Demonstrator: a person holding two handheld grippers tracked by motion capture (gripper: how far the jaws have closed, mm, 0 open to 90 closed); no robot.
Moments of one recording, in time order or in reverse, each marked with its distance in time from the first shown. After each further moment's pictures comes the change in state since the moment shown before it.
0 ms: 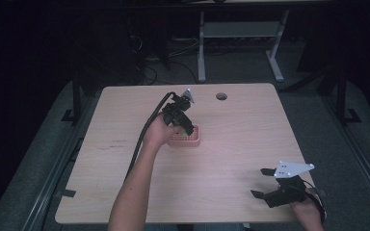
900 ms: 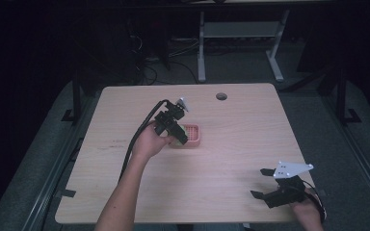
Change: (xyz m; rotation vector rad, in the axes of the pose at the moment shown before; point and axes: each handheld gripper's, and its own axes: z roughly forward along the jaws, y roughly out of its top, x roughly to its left) left arm -0.014 -0.037 -0.020 -0.009 0.000 0.072; right arm 0.001 0.000 0.001 0.005 0.000 0.000
